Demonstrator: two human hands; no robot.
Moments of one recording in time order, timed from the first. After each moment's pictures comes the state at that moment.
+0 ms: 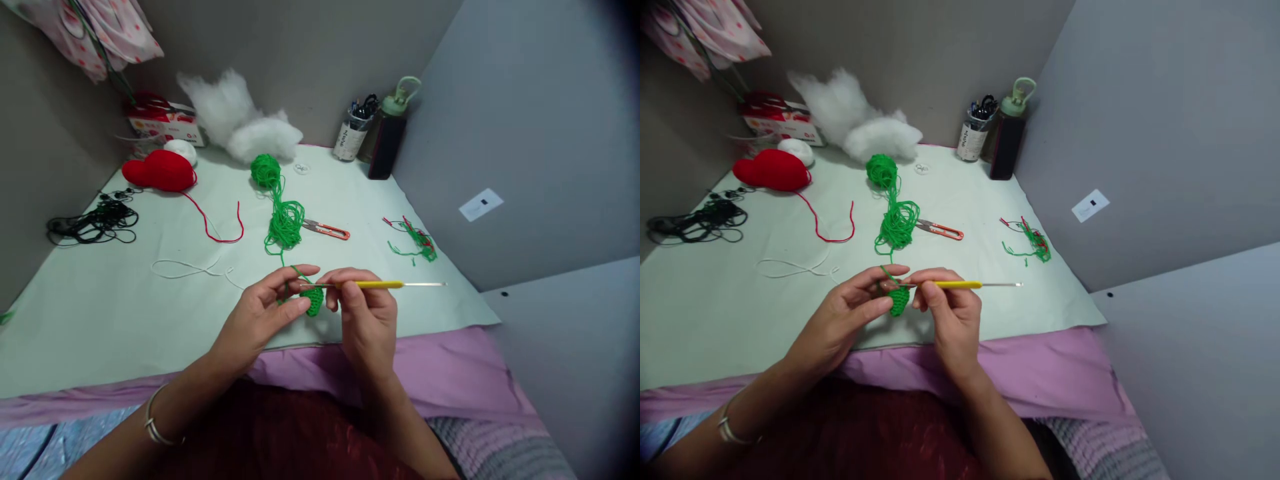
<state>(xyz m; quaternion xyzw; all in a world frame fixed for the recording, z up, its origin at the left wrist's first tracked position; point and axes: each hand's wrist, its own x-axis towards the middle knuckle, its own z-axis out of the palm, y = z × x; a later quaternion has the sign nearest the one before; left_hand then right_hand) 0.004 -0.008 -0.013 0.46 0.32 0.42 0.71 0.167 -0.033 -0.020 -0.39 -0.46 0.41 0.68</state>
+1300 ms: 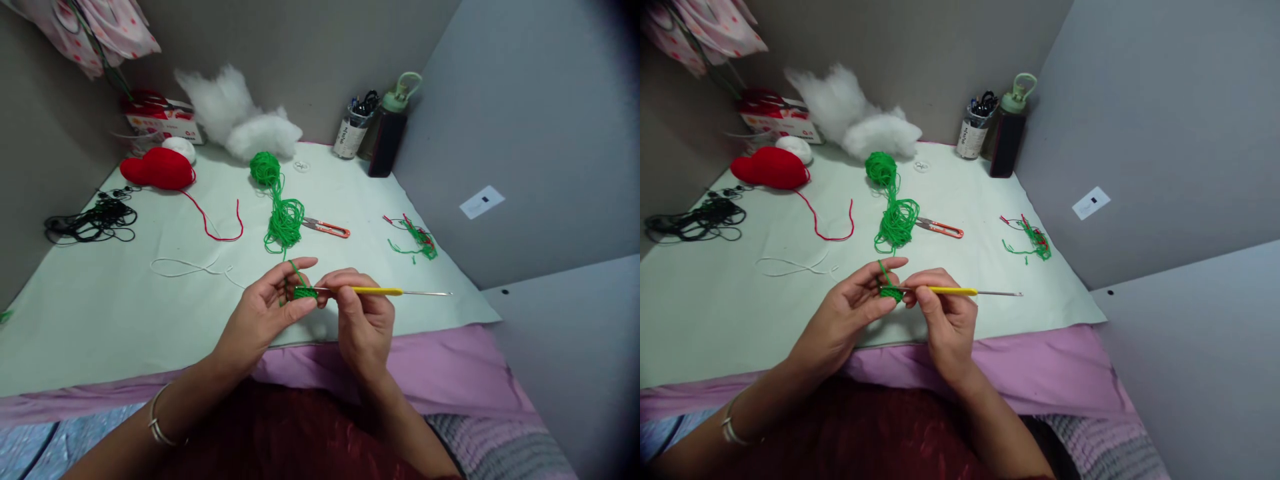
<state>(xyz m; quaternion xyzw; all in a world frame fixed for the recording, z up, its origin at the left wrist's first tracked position) 0.010 -0.009 -0.008 0.40 0.33 0.44 0.73 0.164 -0.036 -0.024 -0.36 -0.50 0.38 0.69</state>
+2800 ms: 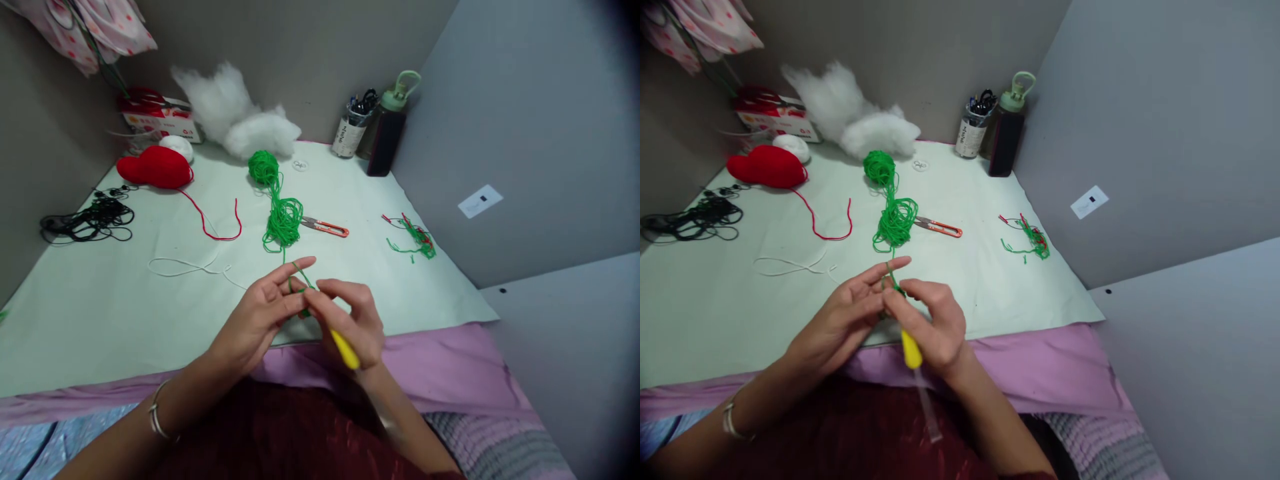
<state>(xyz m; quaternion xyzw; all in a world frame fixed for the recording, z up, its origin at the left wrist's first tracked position) 0.012 -0.007 -0.006 0.34 0.33 0.42 0.77 0.175 -0.045 -0.027 -0.43 -0.73 -0.02 0.54</state>
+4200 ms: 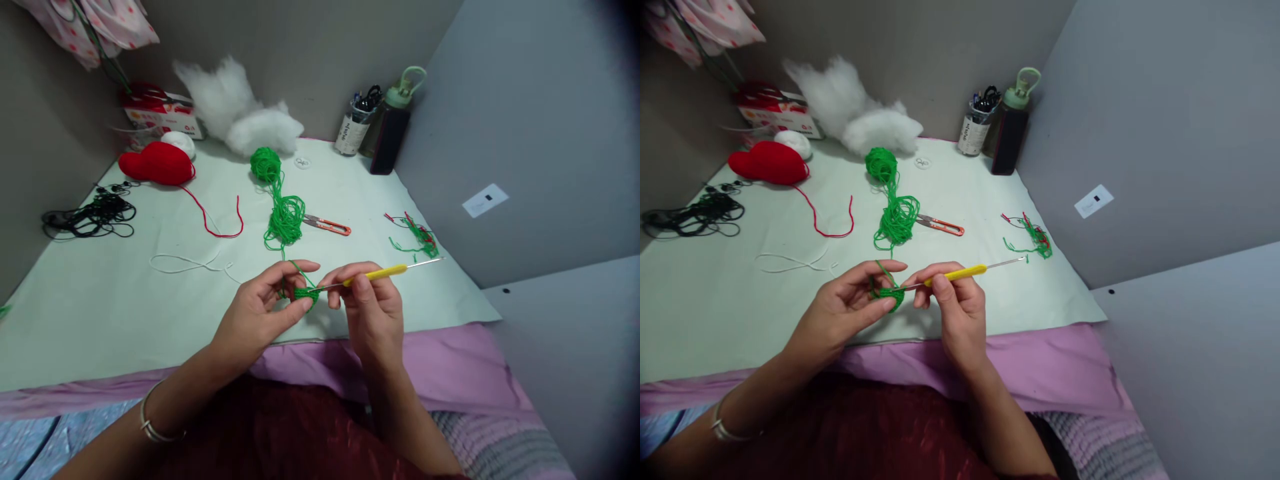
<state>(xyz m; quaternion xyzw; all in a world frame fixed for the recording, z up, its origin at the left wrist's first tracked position) 0.002 -0.007 -0.008 0.52 0.37 0.42 0.64 0.178 -0.033 -0.015 -0.37 -0.46 0.46 0.66</state>
